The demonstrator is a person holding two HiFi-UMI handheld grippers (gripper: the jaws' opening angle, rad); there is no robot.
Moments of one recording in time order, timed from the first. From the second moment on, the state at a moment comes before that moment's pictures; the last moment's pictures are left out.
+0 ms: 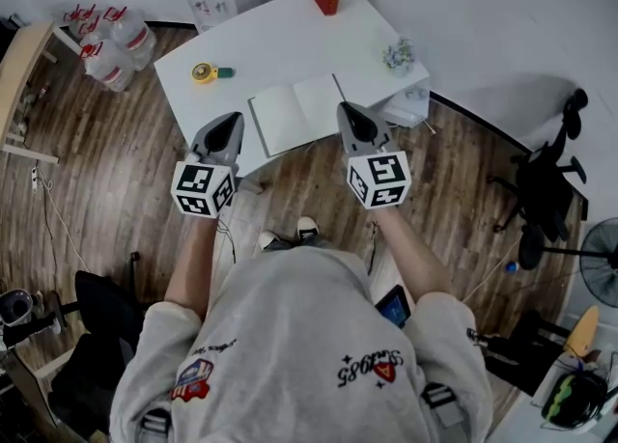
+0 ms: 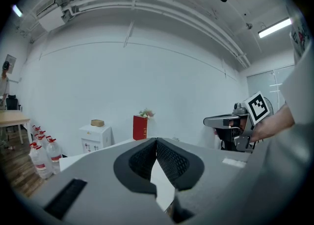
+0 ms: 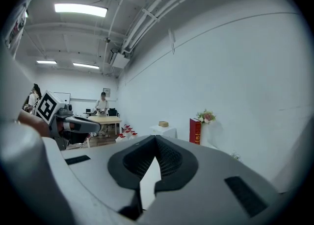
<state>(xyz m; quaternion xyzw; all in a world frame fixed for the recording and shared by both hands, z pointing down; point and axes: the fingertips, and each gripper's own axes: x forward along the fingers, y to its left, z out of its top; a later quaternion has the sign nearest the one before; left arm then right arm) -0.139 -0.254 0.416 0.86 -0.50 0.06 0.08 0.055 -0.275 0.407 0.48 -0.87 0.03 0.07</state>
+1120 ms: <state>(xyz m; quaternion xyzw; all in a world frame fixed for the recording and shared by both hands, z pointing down) -0.147 -0.226 0.430 0.87 -0.49 0.05 0.09 0.039 -0.239 0.416 0.49 -0.87 0.03 0.07</state>
